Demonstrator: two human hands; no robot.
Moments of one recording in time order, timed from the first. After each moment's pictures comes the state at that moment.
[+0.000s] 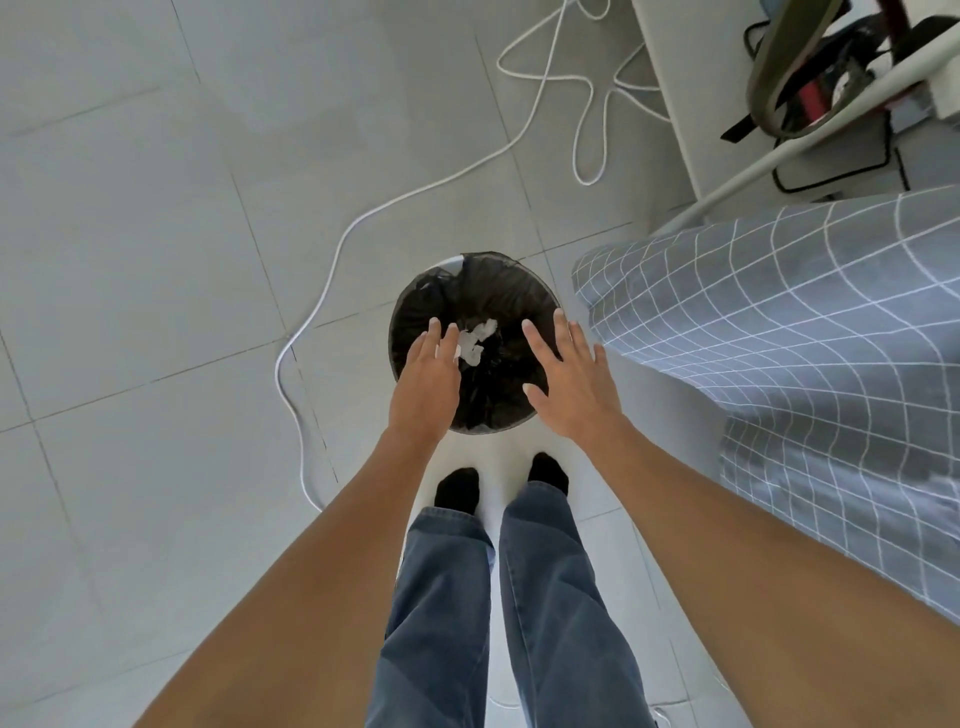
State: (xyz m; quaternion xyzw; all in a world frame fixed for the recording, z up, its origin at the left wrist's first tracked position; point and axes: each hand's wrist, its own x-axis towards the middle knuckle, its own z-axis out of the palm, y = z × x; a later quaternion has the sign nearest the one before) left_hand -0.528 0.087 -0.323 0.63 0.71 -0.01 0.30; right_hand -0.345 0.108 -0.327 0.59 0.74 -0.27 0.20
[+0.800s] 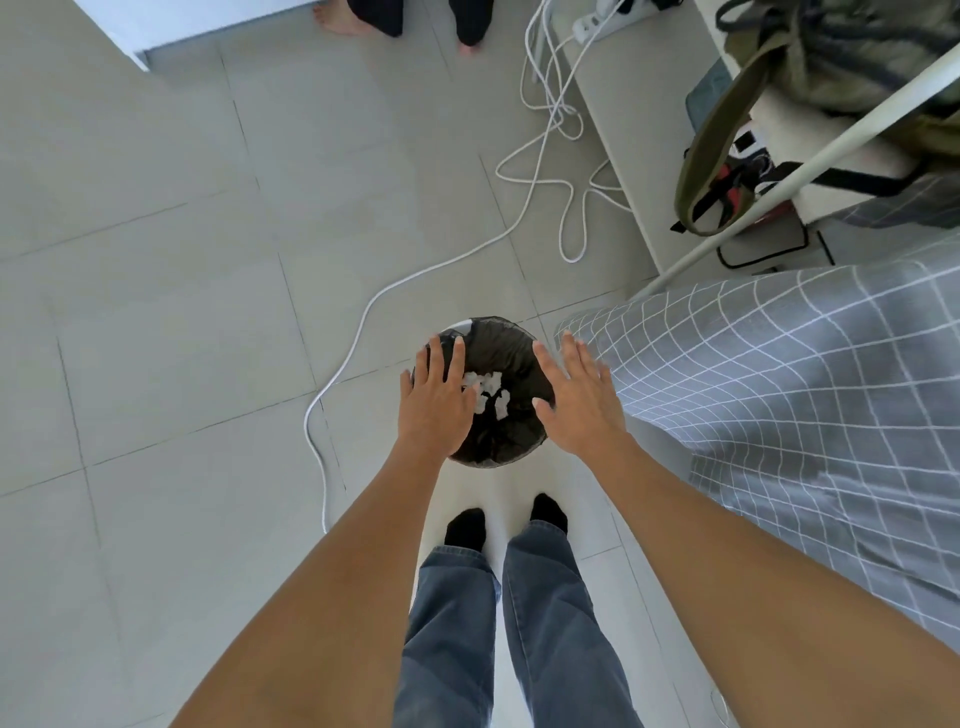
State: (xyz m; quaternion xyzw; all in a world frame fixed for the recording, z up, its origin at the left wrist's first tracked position) left_hand -0.535 0.099 -0.227 0.67 0.70 -0.12 0.23; right_hand -0.348 0.118 -0.216 0.61 0.74 -0.24 0.15
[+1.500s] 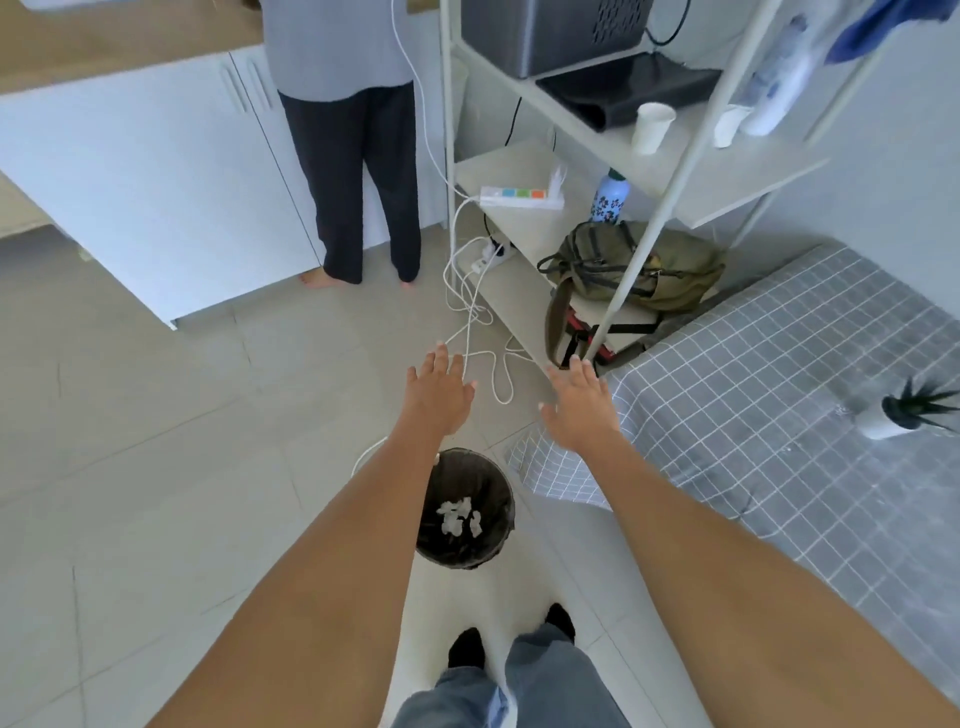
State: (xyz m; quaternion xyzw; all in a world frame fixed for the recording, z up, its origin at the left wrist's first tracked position) left_hand -0.500 0.149 0.059 0.79 0.59 -0.11 0.13; right_hand -0.306 0.103 0.051 0.73 0.66 -0.15 0.05
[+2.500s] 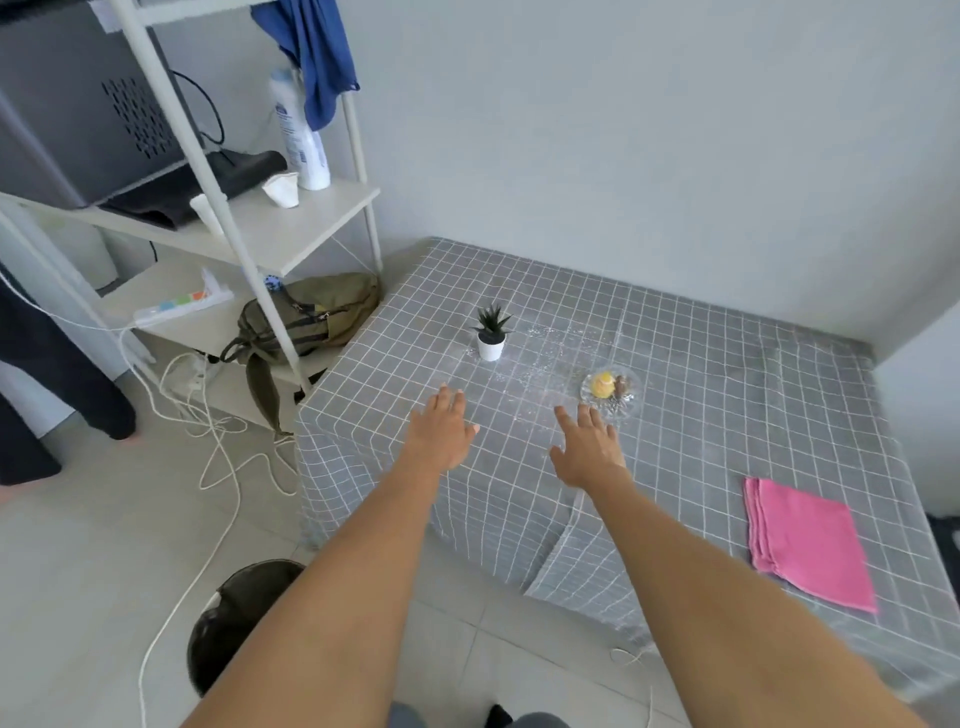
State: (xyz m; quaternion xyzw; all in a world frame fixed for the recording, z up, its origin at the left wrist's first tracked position) left_hand -0.129 -0.044 0.100 0.94 0.30 -0.16 0.10; right_hand 0.002 -0.205 0.084 0.92 0.36 -0.16 0.01
